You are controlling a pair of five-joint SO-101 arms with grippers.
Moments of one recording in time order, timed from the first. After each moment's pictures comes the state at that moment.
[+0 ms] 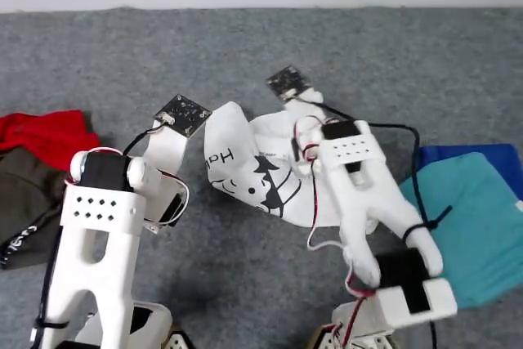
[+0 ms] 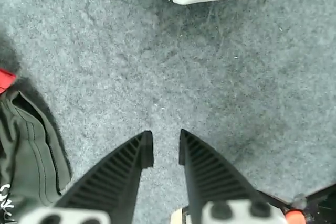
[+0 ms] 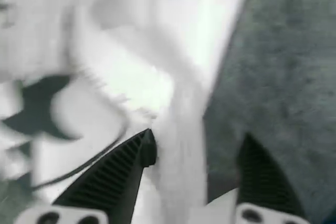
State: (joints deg) left arm 3.3 -31.0 29.4 97.6 -15.3; right arm -12.8 2.3 23.5 48.6 19.9
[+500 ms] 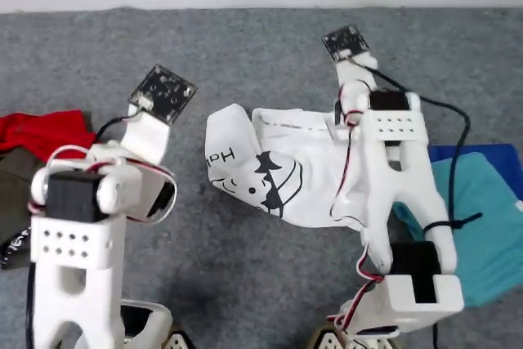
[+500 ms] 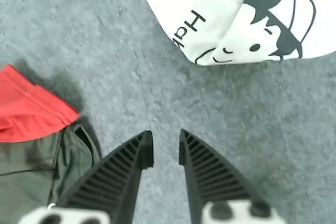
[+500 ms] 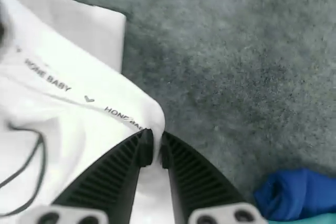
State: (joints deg) left arm 3.3 -38.4 17.7 99.4 -15.3; right arm -4.9 3.0 4.9 64.0 19.9
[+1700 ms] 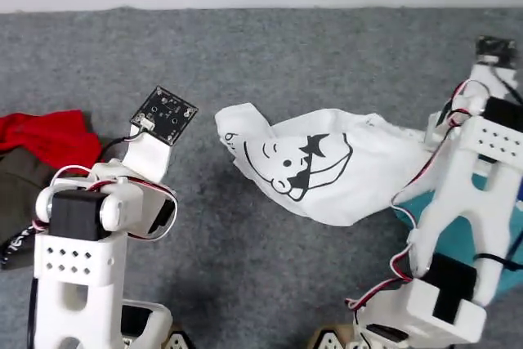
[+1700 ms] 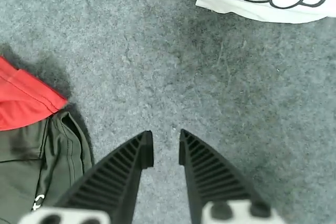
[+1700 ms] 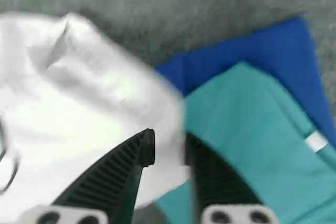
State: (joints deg) left arm 3.3 -44.1 25.5 98.3 -15.3; right arm 20.7 -1.0 0.2 77.5 9.9
